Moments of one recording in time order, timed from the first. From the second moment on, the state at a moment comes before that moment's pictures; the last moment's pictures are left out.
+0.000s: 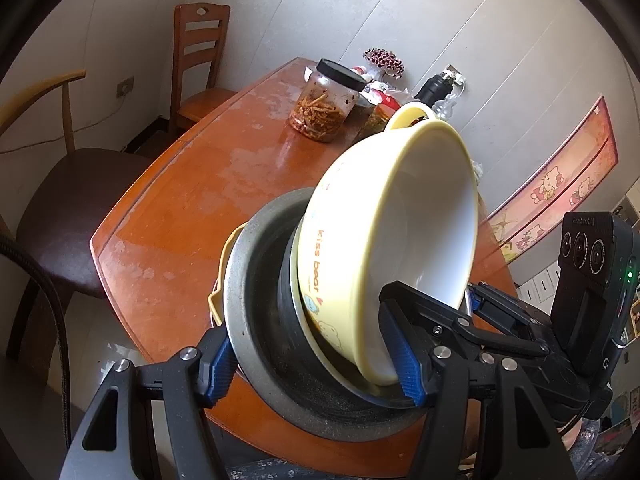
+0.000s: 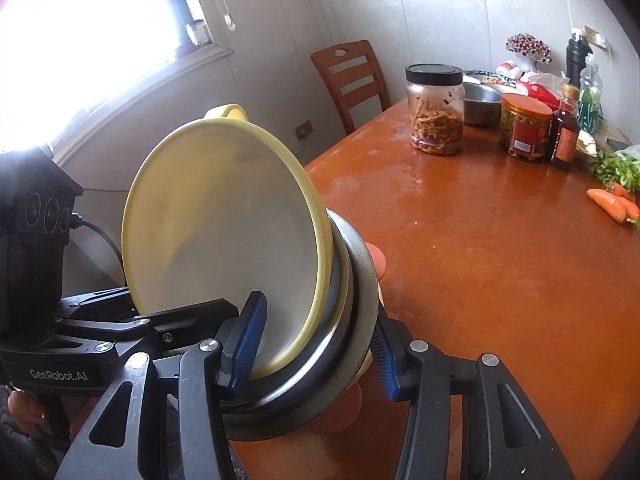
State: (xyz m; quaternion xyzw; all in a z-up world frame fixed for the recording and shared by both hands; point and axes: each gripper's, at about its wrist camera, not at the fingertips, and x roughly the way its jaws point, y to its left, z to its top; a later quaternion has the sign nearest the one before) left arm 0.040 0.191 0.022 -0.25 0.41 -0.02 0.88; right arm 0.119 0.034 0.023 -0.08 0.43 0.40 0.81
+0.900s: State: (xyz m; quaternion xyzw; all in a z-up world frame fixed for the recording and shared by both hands) left arm 0.045 0.192 0.012 -0.25 0.42 -0.01 0.87; right arm 0.128 0.035 0.006 -0.07 0.44 0.40 0.80
